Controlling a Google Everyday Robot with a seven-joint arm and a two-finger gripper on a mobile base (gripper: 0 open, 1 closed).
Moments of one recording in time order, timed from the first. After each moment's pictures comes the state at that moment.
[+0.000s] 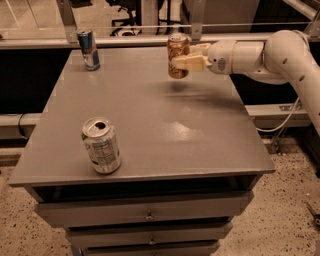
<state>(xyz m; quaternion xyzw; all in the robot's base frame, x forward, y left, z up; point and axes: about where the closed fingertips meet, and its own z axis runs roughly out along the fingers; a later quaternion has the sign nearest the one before) 0.738 -0.099 0.924 -0.39 0.66 0.31 0.56</state>
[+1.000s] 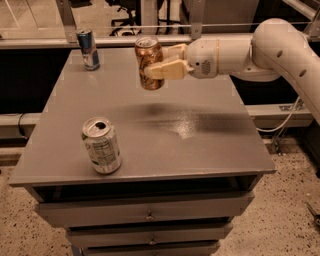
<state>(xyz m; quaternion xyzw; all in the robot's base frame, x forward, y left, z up) 0.633 -0.017 0.958 -0.48 0.61 0.37 0.51</state>
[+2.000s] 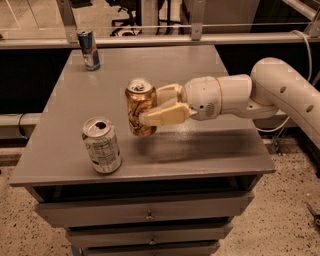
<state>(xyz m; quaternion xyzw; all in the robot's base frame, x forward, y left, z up) 0.510 0.006 0.919 -0.51 0.55 0.48 0.45</state>
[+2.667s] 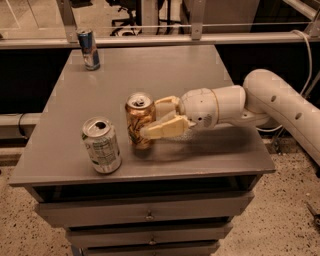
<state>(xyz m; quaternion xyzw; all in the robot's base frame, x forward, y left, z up) 0.497 0.008 0.891 -0.53 0.52 0.51 0.43</state>
